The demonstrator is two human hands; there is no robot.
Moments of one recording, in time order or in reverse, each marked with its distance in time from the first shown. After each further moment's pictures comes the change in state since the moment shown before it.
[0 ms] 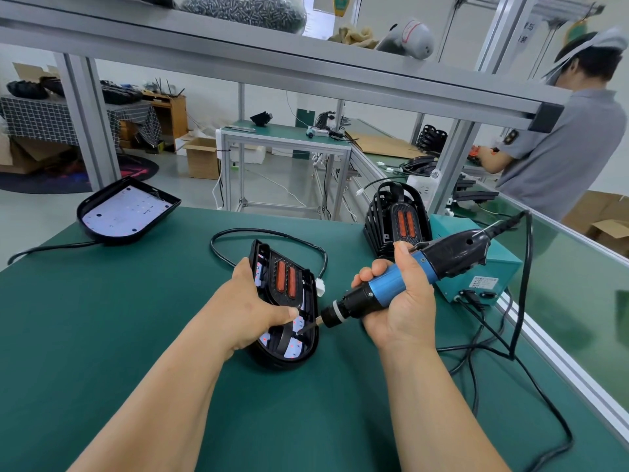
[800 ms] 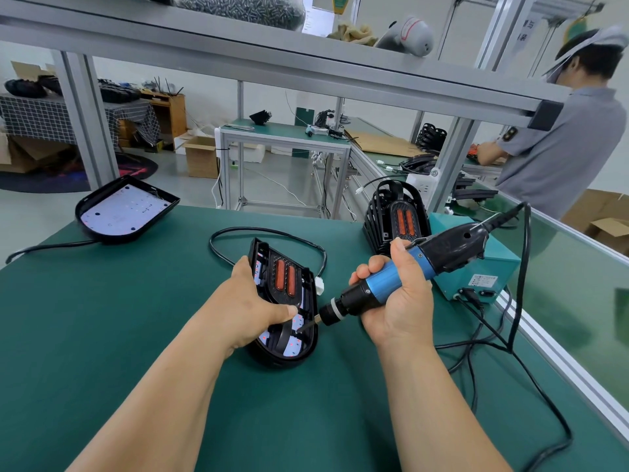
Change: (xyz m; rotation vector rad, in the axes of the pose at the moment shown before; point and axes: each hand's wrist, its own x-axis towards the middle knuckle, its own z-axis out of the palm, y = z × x) left_hand -0.001 0.002 0.001 0.011 0.007 -0.006; right_hand 0.000 0.000 0.004 -0.032 -0.027 -0.019
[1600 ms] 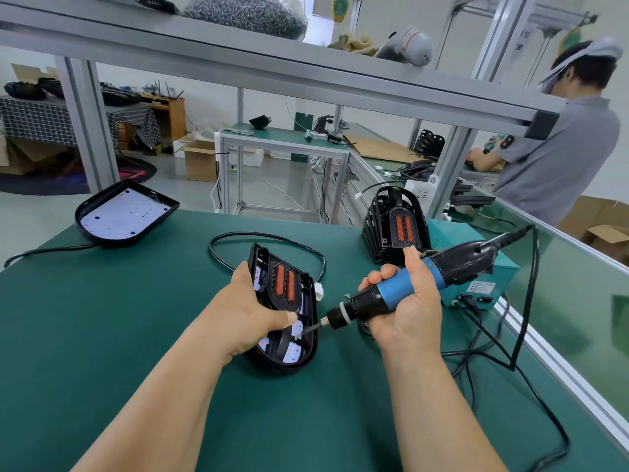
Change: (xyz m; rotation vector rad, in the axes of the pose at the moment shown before) left_hand 0.001 -0.003 -0.001 -0.009 -0.018 -0.001; right_hand 0.003 -0.006 -0.005 0.047 0.165 0.023
